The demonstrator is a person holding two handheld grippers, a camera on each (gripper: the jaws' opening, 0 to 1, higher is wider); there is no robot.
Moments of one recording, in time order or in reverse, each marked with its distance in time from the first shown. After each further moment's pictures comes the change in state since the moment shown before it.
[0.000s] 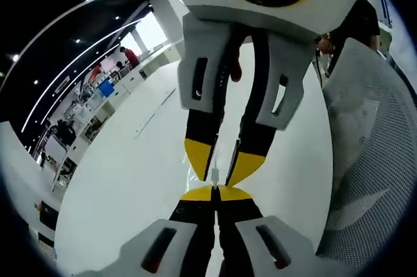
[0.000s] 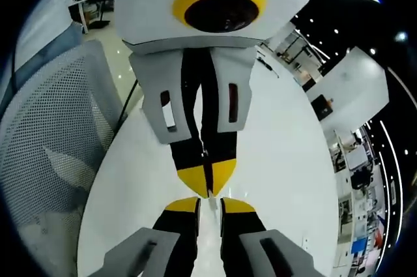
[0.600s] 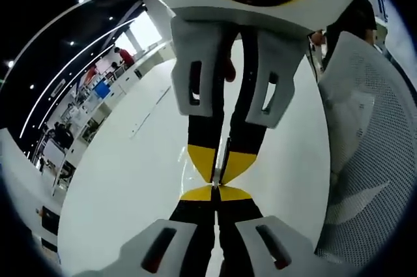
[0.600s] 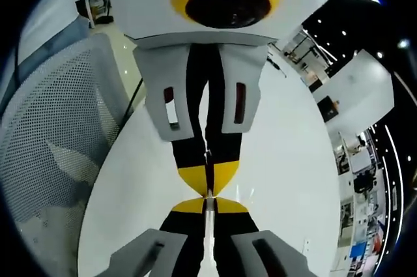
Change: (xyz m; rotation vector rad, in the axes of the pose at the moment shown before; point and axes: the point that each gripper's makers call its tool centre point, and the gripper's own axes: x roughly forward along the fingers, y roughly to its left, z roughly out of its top) left arm 0.000 -0.005 -0.004 0.028 0.020 -0.020; right arm 0.002 0.006 0.000 -0.017 0.018 0.032
